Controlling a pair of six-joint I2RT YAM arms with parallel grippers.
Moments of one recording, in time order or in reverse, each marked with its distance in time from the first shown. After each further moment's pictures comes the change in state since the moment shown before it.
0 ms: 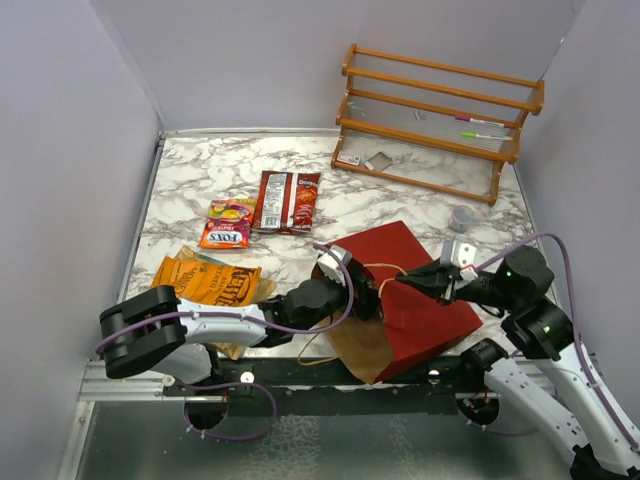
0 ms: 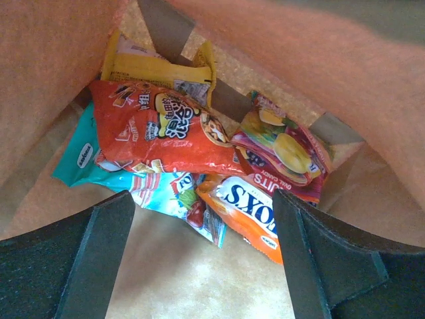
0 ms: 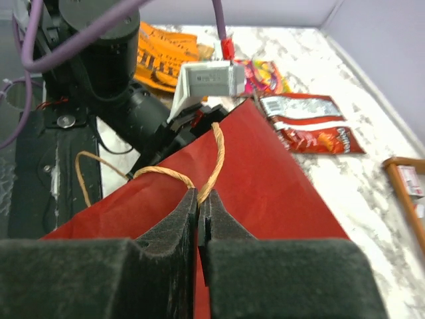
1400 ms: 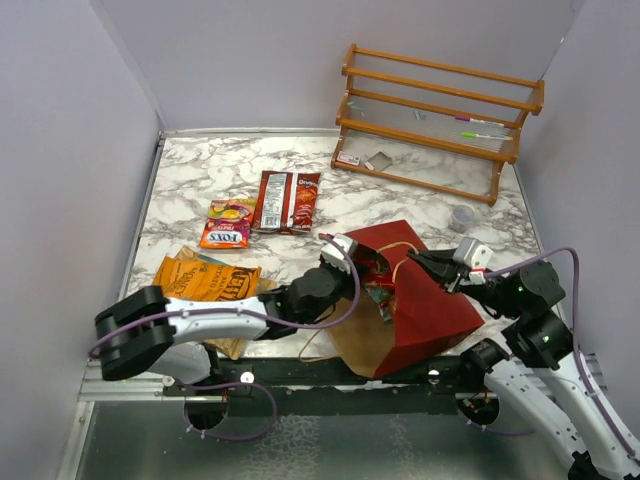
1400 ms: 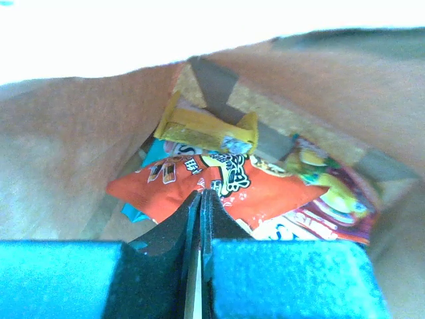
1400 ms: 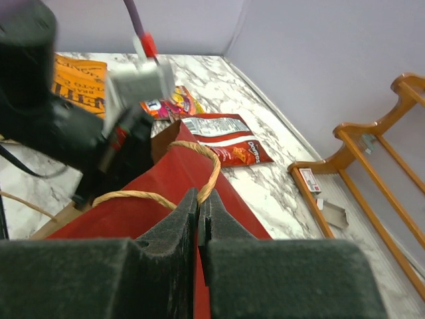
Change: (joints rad) left arm 0.015 0.040 0.136 -0.127 -0.156 0.172; right arm 0.000 -0.095 -0.060 0.180 0.246 -0.024
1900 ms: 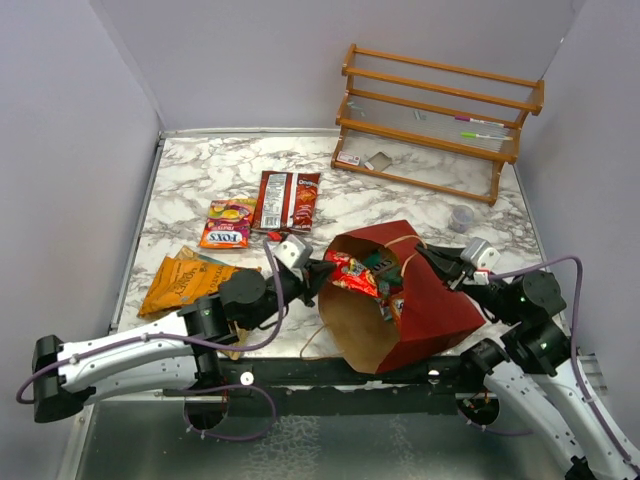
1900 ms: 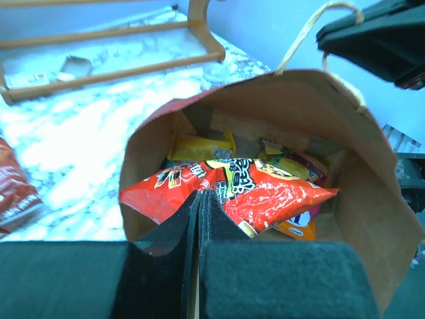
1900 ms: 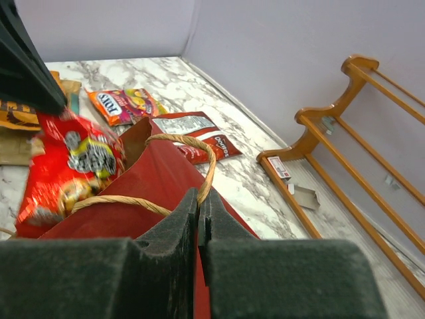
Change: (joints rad) left arm 0.000 -0.595 -0.027 -0.400 0.147 0.175; right arm 0.000 -0.060 -0.079 0.072 0.148 0.024
